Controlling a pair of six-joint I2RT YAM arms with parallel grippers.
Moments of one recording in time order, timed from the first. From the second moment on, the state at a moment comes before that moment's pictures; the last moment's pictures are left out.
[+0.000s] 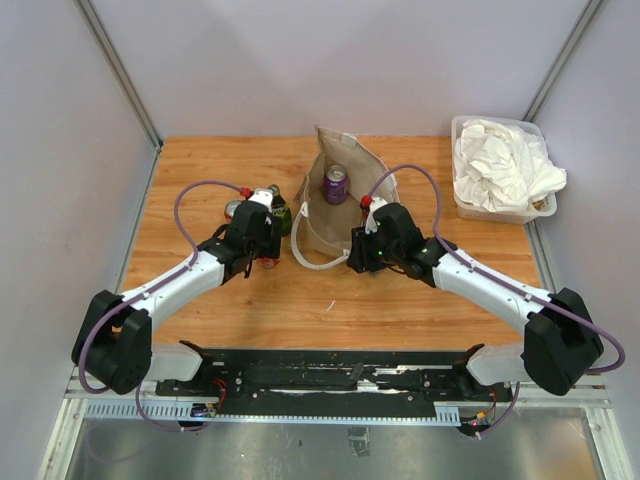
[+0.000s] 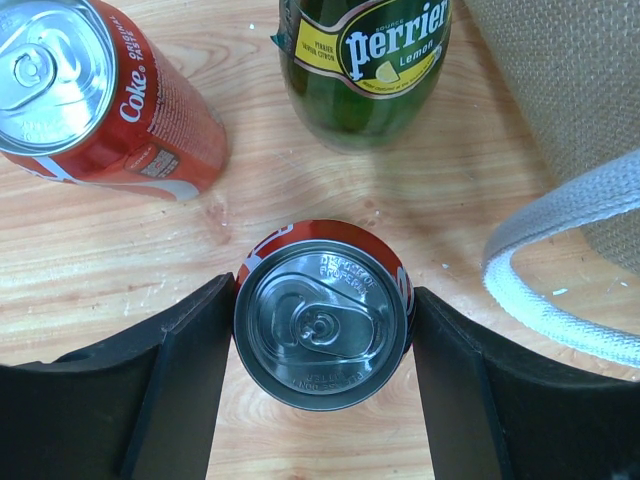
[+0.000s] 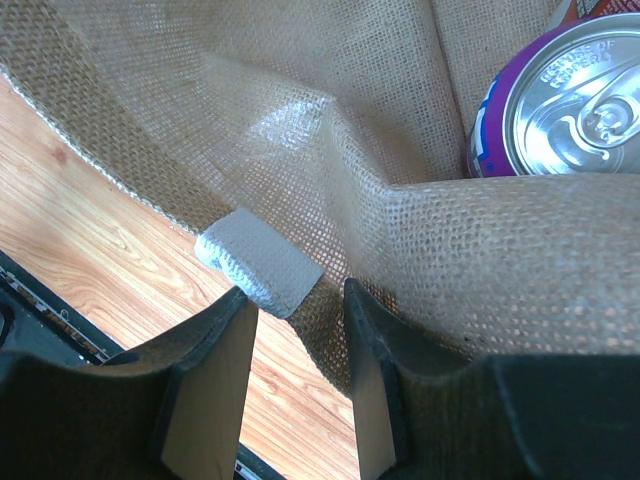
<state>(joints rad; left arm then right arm) -0.49 1.30 0.77 -0.18 -0.29 -0.21 0.69 1.33 0.89 -0.29 -0.10 0.36</state>
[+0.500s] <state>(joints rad) -0.49 1.30 0.85 -0.19 -0.32 -0.21 0.69 1.33 0.88 -0.29 -0.10 0.36</state>
